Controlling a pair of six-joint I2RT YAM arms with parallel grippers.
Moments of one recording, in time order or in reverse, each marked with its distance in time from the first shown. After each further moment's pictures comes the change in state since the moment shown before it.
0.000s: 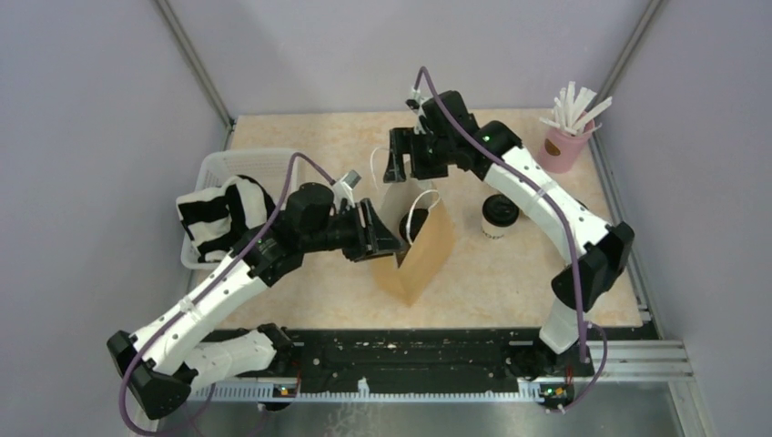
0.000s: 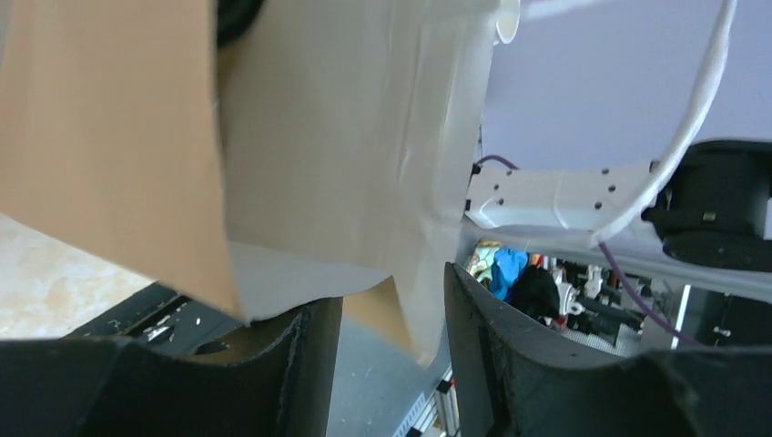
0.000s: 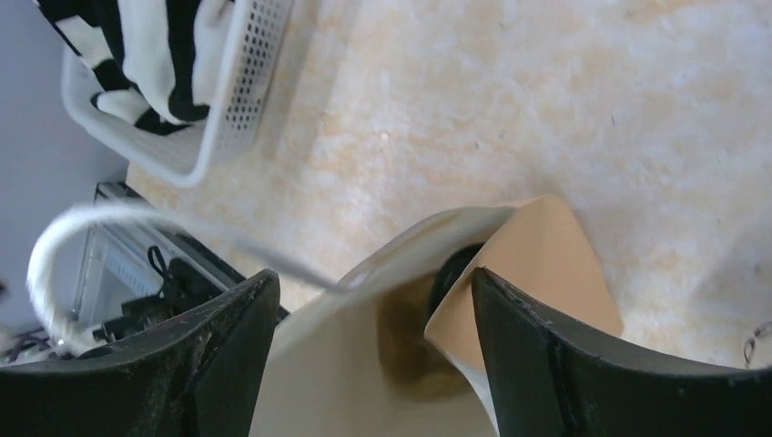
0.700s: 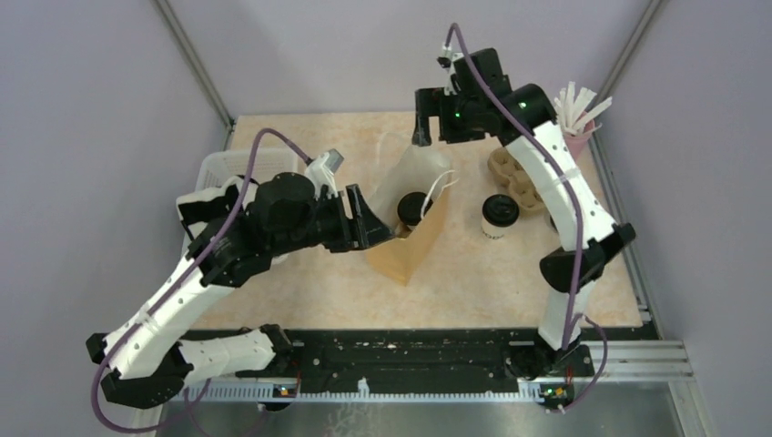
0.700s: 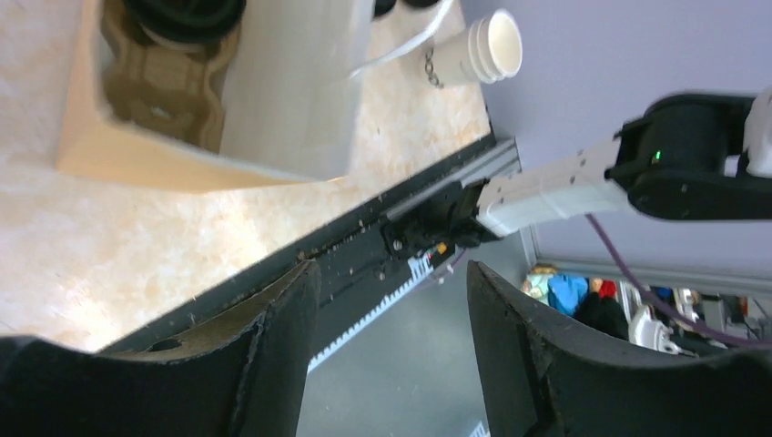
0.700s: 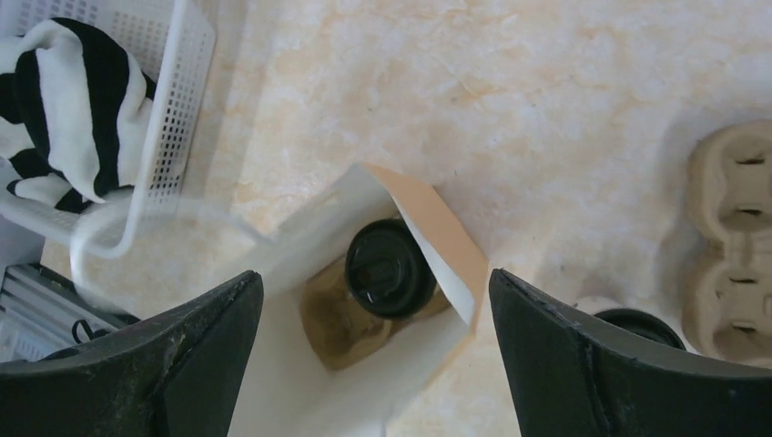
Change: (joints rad) left arm -0.190 0.013 0.328 -0.297 -0.298 0.108; right arm -0.112 0.195 0.477 -0.244 0.123 -0.144
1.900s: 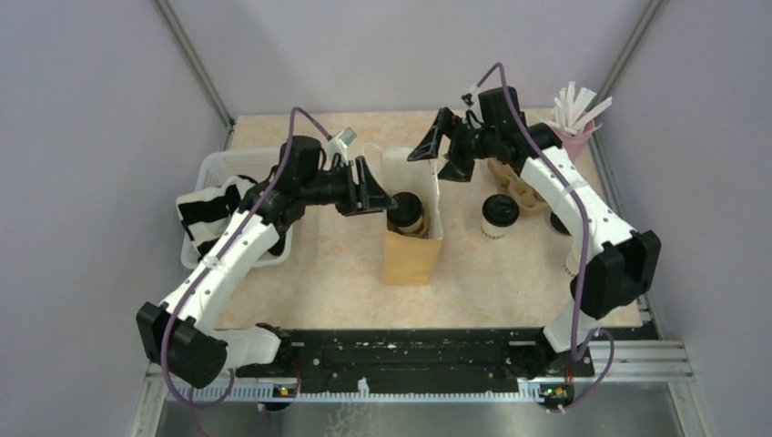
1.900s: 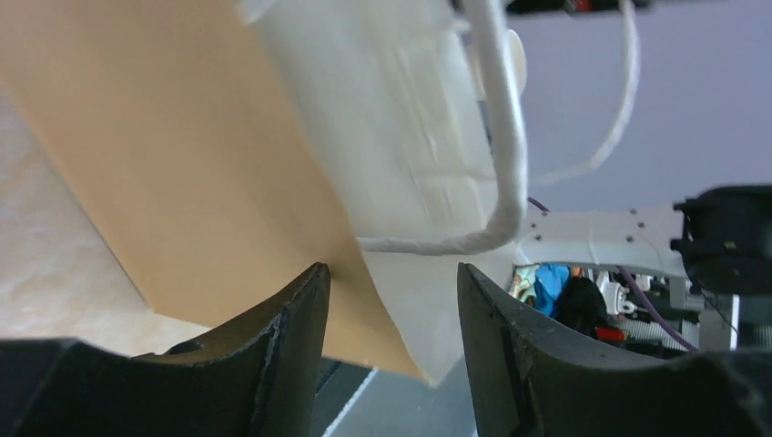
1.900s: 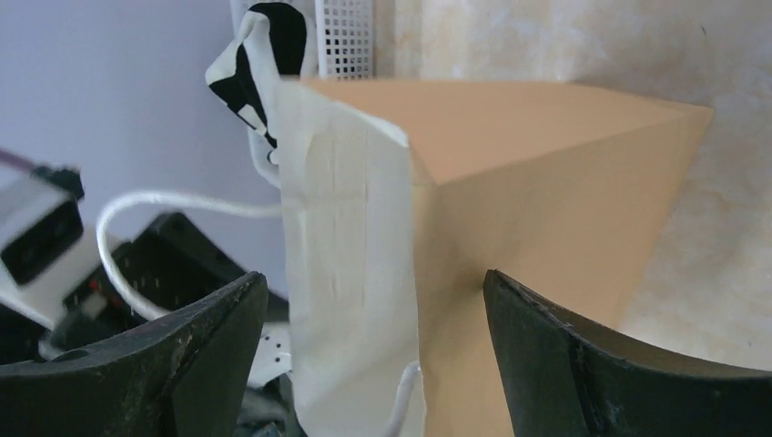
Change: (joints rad) left arm 0.489 0.270 -0.125 0.317 0.568 0.220; right arm -0.159 -0.310 -0.722 0.434 -0.486 0.498
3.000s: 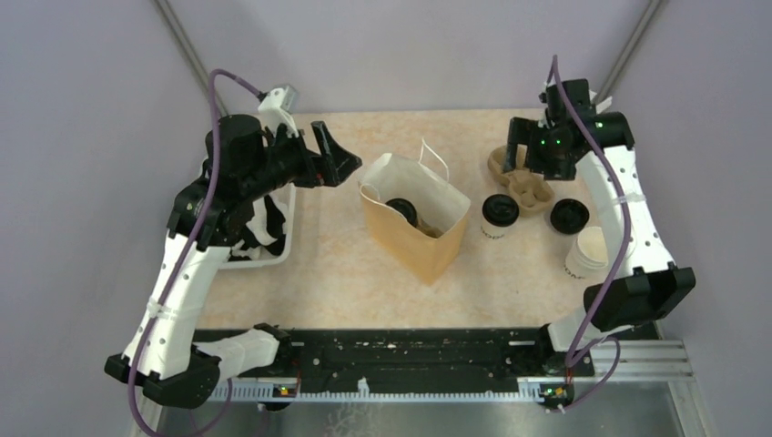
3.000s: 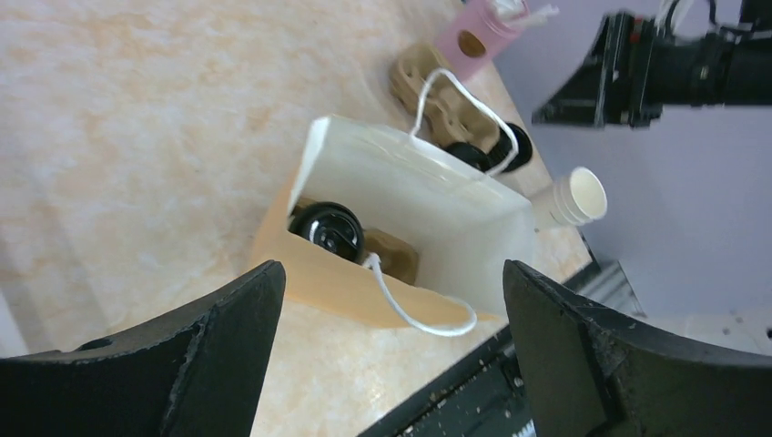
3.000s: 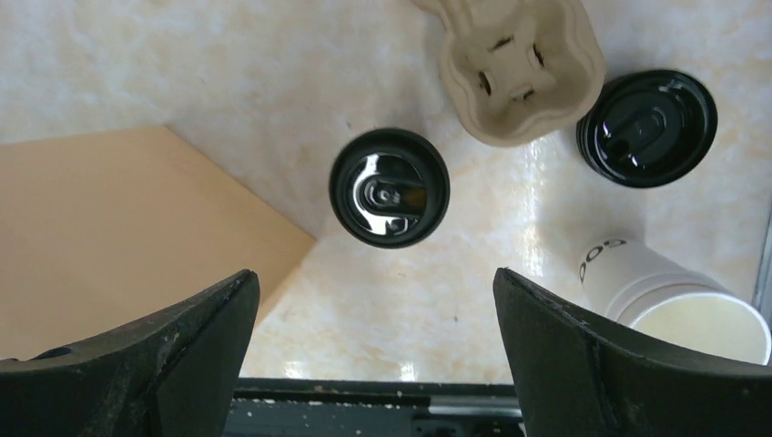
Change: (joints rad) left arm -0.008 -0.132 0.372 -0.264 -0.360 0.227; right arm -0.244 -0.061 0.211 -0.515 0.521 -0.508
